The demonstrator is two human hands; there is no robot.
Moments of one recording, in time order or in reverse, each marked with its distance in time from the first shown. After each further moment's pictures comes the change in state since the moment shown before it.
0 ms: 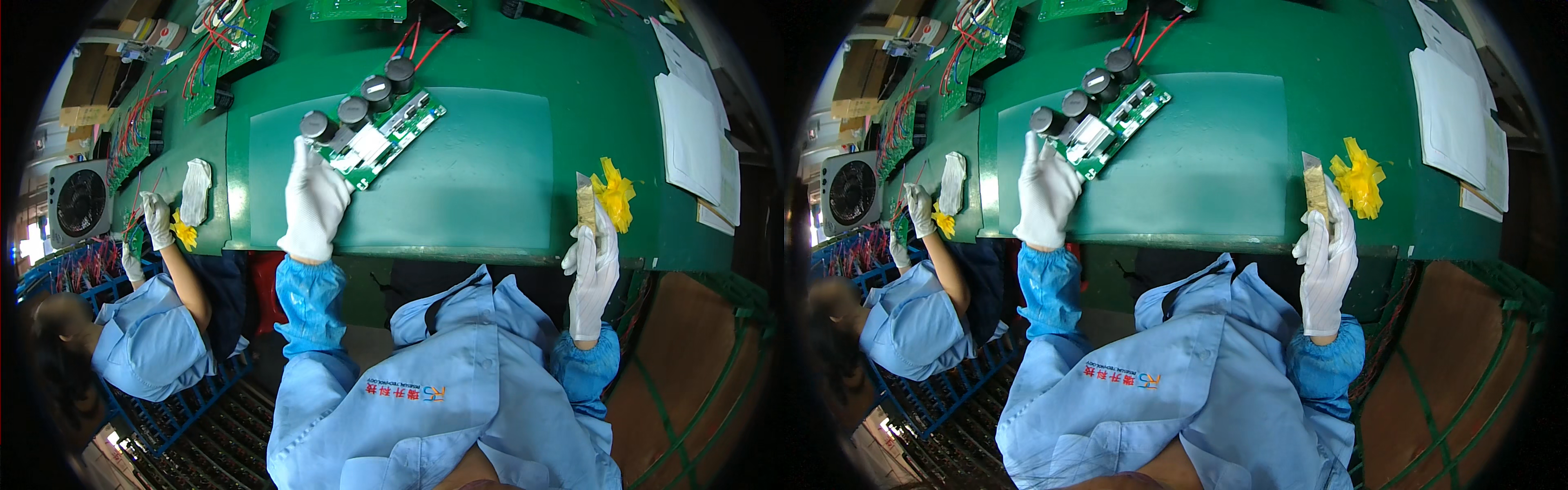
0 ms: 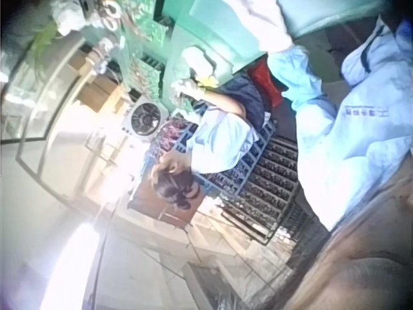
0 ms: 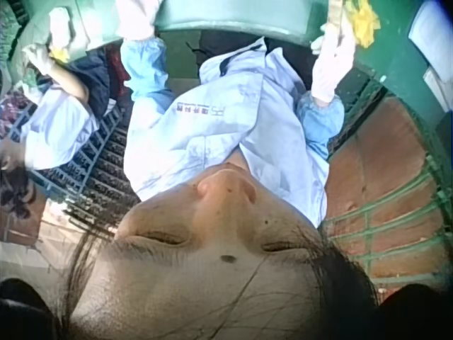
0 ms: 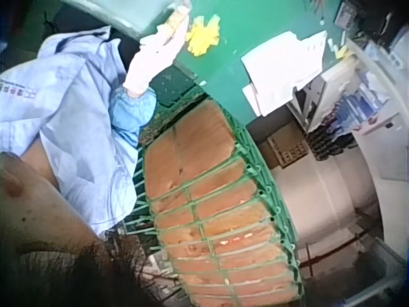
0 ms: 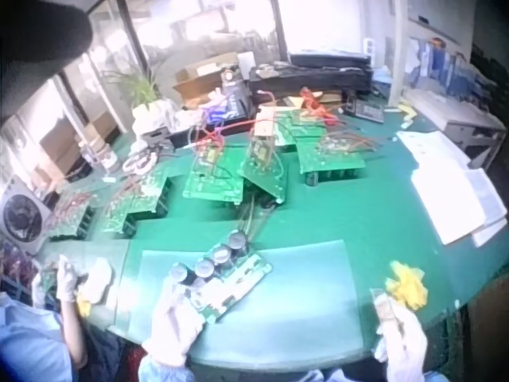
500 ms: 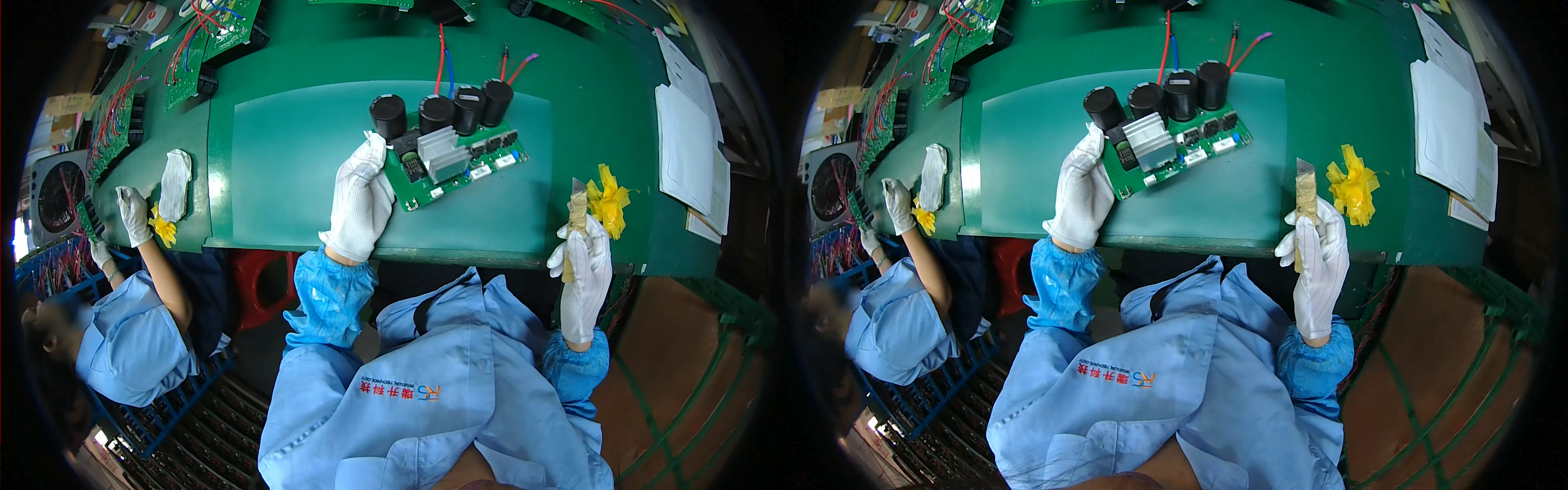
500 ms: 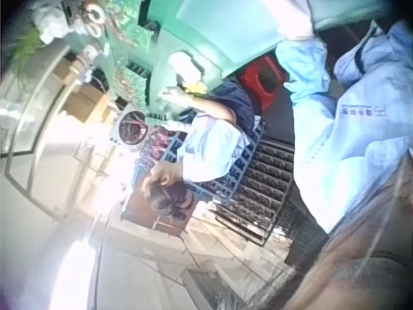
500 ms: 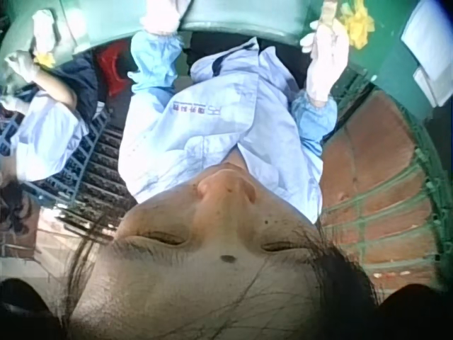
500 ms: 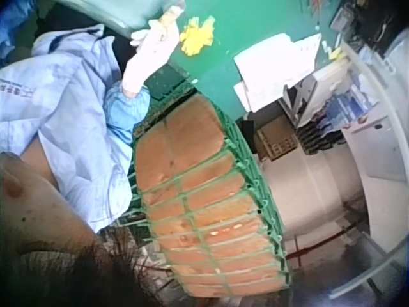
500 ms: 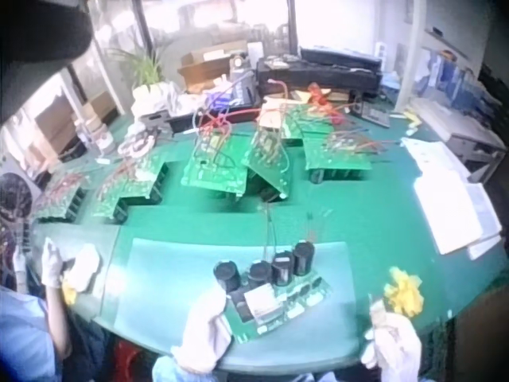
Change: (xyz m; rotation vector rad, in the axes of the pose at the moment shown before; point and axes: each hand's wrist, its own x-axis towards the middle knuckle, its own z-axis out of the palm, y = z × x) left_hand -0.005 -0.062 0.046 0.050 0.031 0.003; right_hand 0.002 -0.010 0.004 0.055 -0.066 0.080
